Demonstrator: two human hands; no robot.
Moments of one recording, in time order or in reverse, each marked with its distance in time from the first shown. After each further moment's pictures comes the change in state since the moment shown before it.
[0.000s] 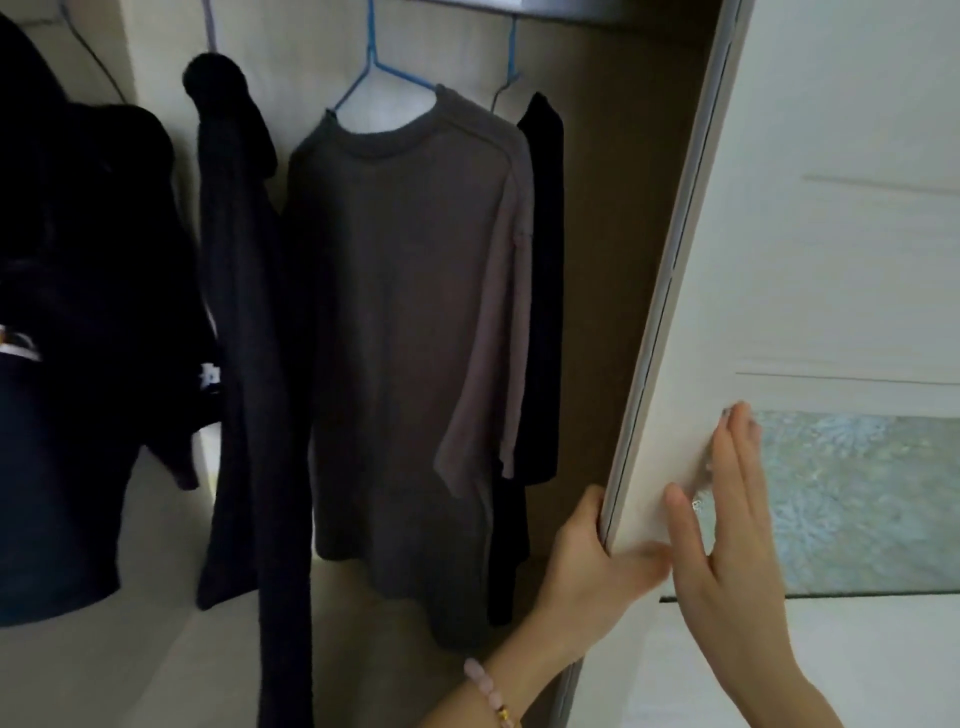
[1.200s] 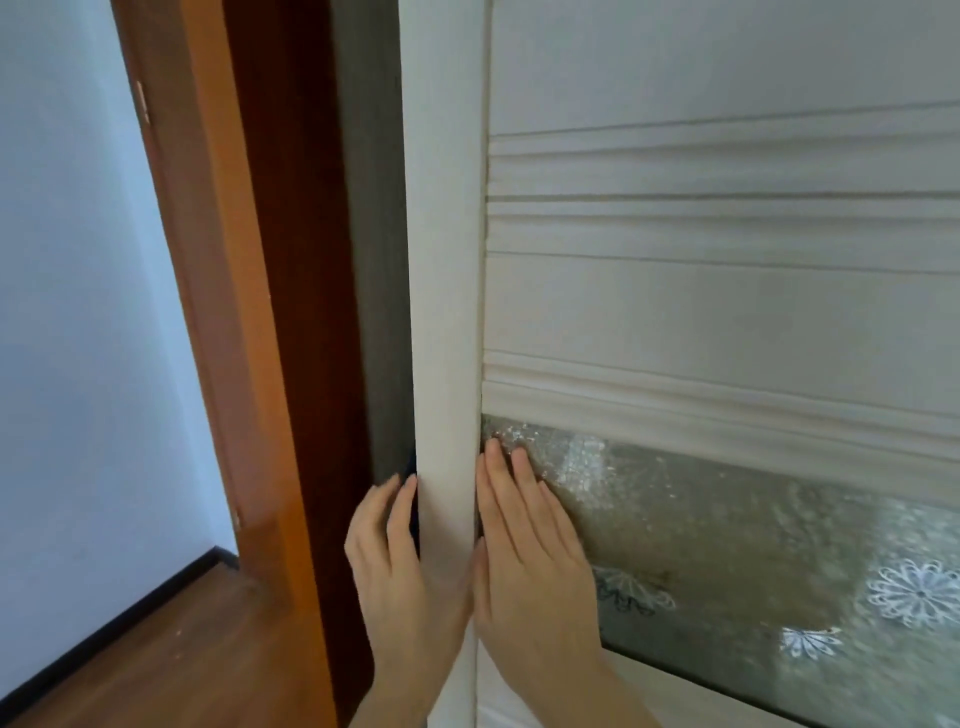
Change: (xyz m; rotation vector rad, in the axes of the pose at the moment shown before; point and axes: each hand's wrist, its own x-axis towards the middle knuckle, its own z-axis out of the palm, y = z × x) left_hand -0.179 0.091 -0.392 1.223 1.233 0.418; right_hand -0.060 -0.311 0.273 0.004 -0.256 -0.531
